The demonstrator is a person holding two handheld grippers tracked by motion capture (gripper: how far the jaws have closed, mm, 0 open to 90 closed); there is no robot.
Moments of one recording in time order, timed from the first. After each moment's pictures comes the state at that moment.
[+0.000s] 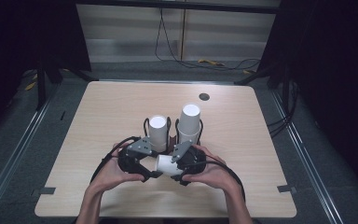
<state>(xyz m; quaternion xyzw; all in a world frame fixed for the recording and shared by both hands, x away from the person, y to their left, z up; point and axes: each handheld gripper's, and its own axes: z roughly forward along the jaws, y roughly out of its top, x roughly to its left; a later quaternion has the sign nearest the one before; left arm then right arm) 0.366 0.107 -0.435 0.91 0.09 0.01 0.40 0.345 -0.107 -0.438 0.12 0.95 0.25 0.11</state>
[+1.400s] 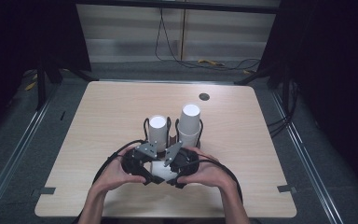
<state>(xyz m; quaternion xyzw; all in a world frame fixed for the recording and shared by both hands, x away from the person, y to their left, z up) 0.374 0.095 -0.455 0.92 0.06 -0.06 0.37 0.347 -0.089 -0.441 0.08 0.97 0.23 0.07</state>
